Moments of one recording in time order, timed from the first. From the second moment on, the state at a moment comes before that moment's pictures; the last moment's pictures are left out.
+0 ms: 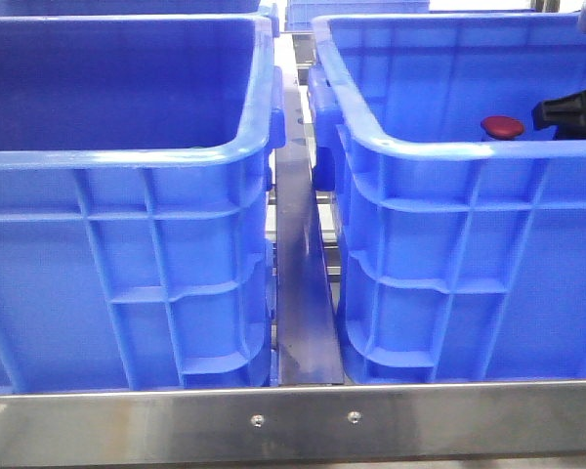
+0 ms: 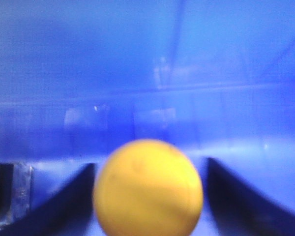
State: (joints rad) left arm -0.12 0.62 -0.75 0.17 0.67 -0.08; right arm -0.03 1.74 -1.01 1.42 -0.04 -1.38
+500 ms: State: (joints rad) left arm -0.12 0.62 -0.75 0.17 0.67 -0.08; right arm -0.03 1.37 -0.87 1.44 0.03 -1.38
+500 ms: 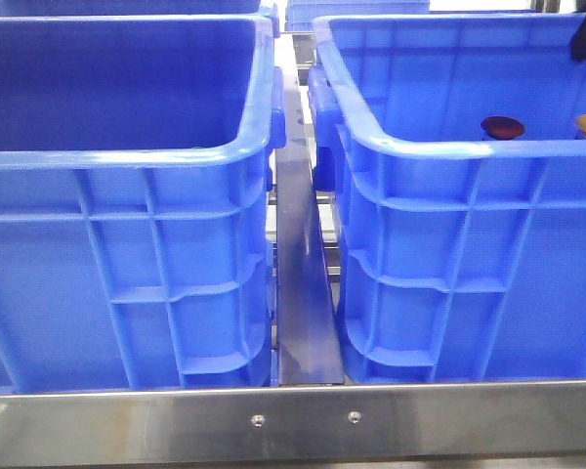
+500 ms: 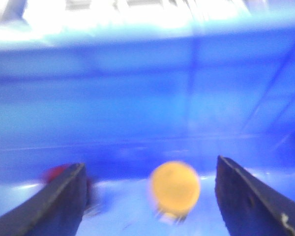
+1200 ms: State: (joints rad) left arm -0.12 0.62 -0.75 0.17 0.67 -0.08; right arm -0.03 0.61 -0.51 1.44 0.08 -1.38
